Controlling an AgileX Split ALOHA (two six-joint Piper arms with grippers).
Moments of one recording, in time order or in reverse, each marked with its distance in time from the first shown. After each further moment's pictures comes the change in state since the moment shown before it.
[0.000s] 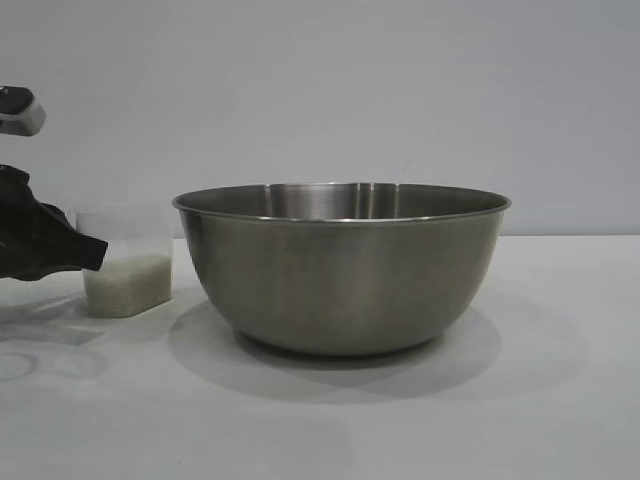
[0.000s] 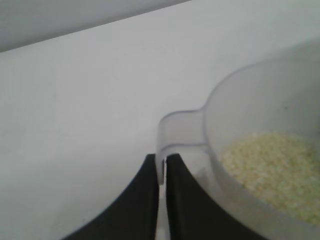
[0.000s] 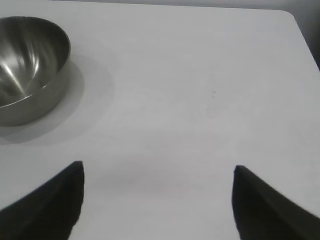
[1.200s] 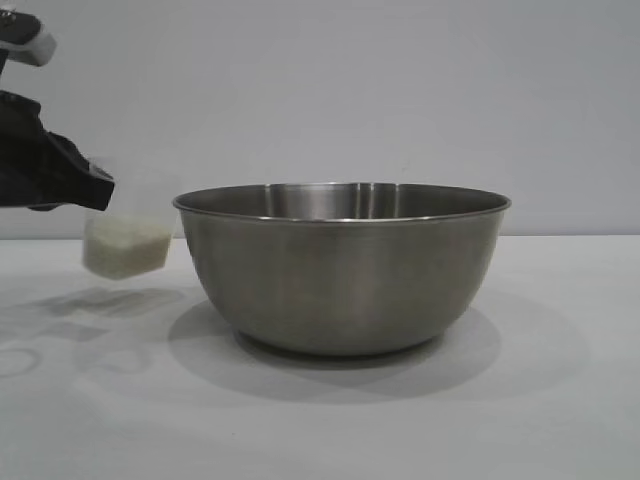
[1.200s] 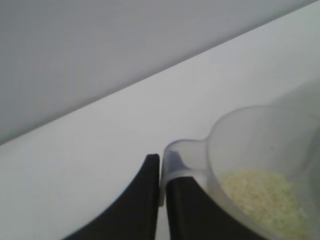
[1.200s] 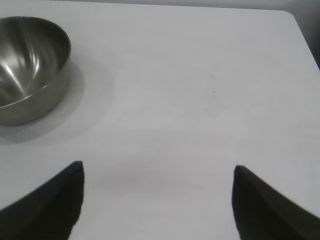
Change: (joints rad) left arm 0.000 -0.160 0.000 0.064 0.015 0.167; right arm 0.000 0.000 0.000 0.000 0.000 0.000
